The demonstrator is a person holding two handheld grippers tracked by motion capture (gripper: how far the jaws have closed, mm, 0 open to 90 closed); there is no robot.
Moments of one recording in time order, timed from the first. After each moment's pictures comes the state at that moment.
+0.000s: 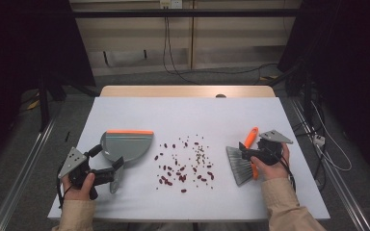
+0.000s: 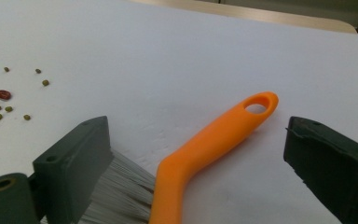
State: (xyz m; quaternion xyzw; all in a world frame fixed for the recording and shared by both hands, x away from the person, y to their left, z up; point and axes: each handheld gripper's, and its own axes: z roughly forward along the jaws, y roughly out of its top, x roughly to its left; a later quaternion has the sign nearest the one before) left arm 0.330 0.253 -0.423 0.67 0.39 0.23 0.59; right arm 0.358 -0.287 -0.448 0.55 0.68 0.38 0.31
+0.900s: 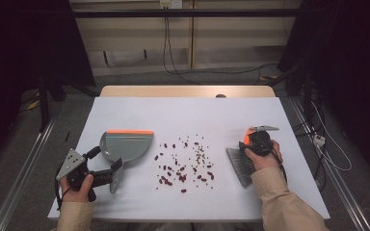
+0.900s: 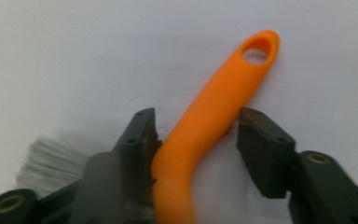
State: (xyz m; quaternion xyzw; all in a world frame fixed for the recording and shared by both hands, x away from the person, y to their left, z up) left arm 0.325 0.256 -0.425 0.68 0.39 0.23 0.58; right arm 0.390 -0.273 -0.456 0.62 0.70 0.27 0.23
